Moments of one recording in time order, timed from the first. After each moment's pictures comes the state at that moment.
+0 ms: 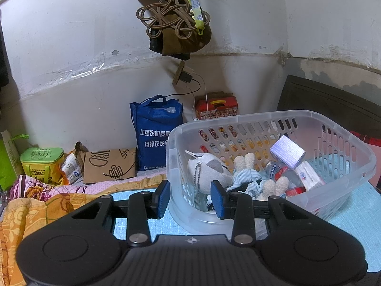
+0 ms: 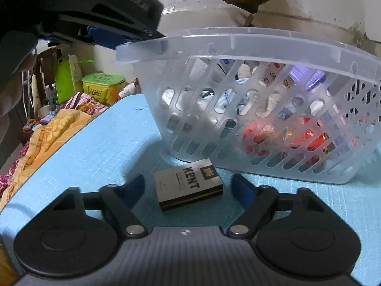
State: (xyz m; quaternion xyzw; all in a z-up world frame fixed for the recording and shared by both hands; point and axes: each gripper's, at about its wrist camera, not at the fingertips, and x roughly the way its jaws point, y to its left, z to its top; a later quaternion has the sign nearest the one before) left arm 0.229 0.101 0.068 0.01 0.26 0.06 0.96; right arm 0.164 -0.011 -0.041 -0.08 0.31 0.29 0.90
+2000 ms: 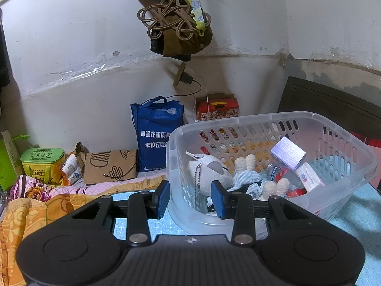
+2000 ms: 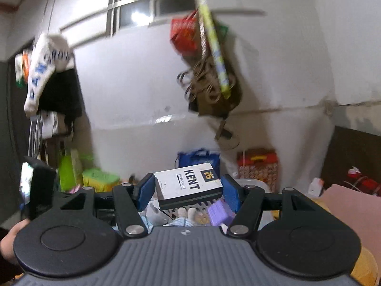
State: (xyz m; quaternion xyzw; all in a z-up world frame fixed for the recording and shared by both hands) left arm 0.228 0.103 0.067 0.01 0.25 0.06 0.97; right arm 0.184 -0.137 0.115 0.00 0.11 0.30 0.95
